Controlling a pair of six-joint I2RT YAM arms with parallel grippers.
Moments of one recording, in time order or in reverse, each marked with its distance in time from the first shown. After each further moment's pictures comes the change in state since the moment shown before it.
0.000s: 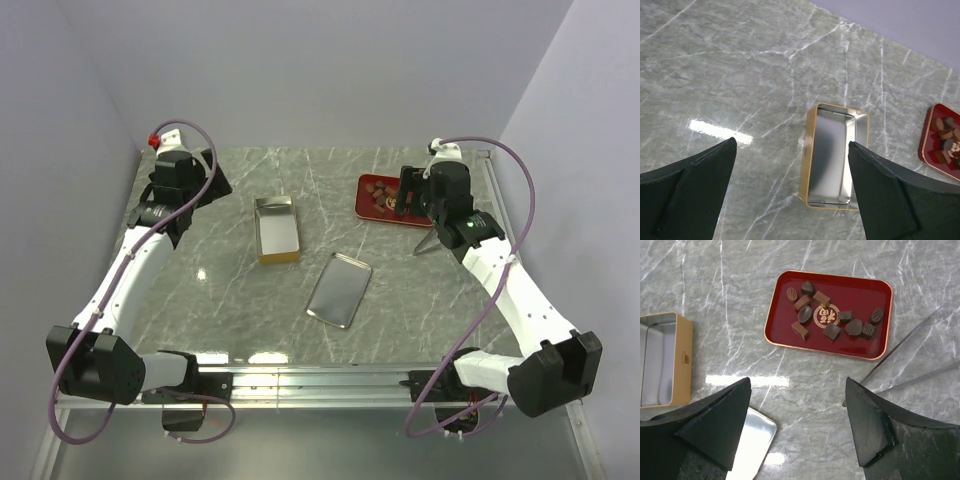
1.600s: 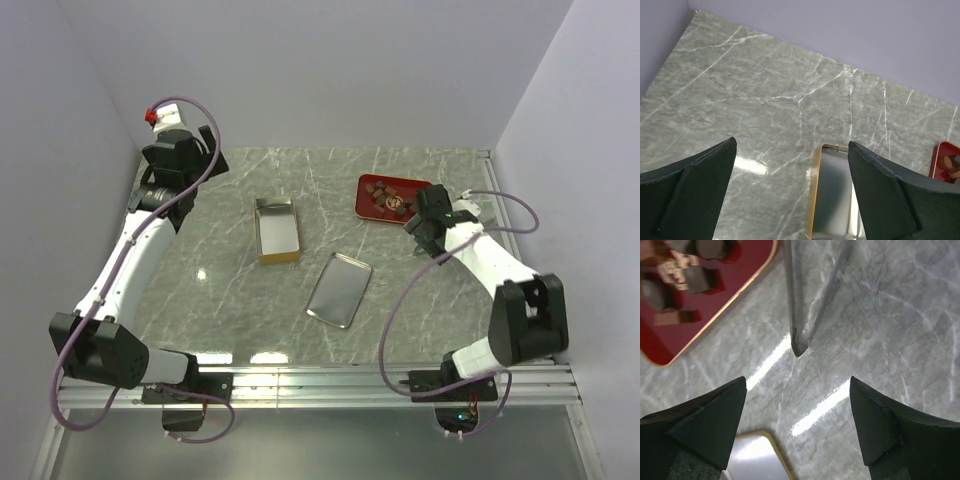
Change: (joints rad) left arm -0.024 0.094 0.164 0.034 -0.148 0.076; right arm -0.100 0.214 -0.140 -0.221 0.214 0.776
